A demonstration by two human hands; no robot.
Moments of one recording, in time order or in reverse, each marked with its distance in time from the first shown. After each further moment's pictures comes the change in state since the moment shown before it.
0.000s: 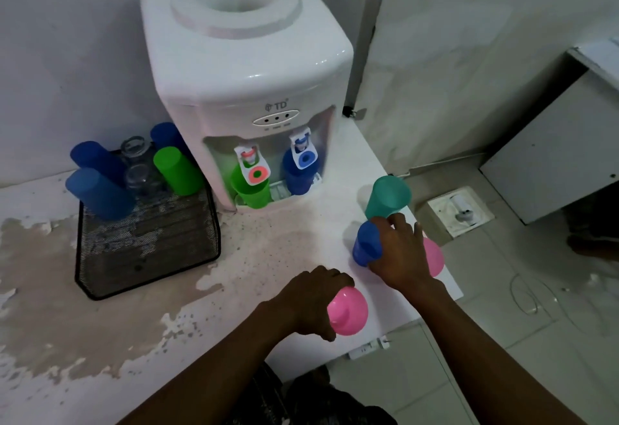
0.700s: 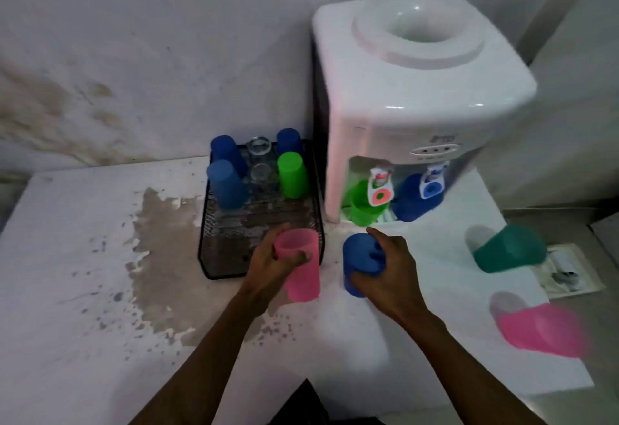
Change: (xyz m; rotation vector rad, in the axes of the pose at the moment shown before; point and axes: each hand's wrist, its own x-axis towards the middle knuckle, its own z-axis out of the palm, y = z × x) left_hand -0.142 -0.150 -0.051 -1.202 0.864 -0.543; right_hand 0.006 -0.194 0.029 0.731 -0.054 -0.148
